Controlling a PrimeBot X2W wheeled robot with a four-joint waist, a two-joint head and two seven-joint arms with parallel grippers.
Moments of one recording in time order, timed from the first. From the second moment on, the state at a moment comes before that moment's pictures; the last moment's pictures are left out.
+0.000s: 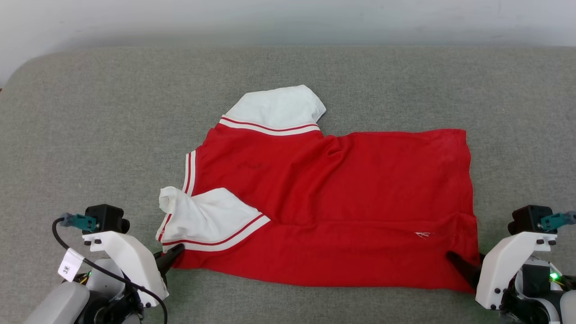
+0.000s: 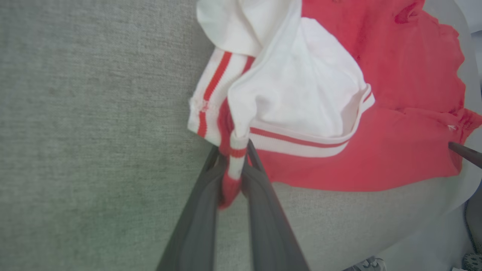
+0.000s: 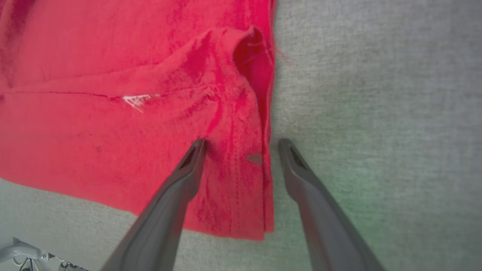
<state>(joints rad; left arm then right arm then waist) -0.24 0.65 -0.50 0.11 -1.15 0.10 0.39 -0.10 -0.12 -0.12 0.11 0.38 0.13 0.80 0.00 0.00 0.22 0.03</state>
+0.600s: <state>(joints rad) -0.14 0.64 -0.51 0.10 -1.14 0.14 0.33 -0.06 -0.17 -0.06 0.10 0.42 0.13 0.79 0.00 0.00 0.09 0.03</state>
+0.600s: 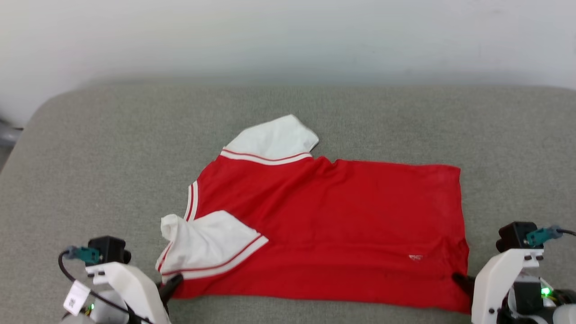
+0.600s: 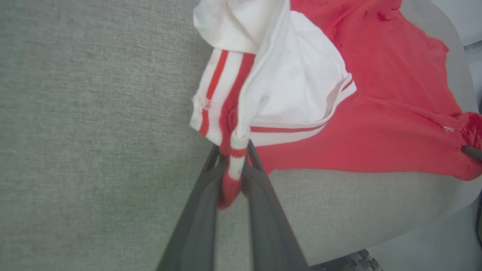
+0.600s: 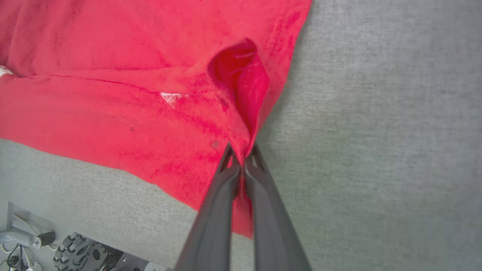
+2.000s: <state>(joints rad) -0.24 0.56 -0.50 0.11 -0.82 0.20 -0.15 0.04 -0.07 -0.11 -0.15 0.30 0.13 0.14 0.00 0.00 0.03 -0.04</state>
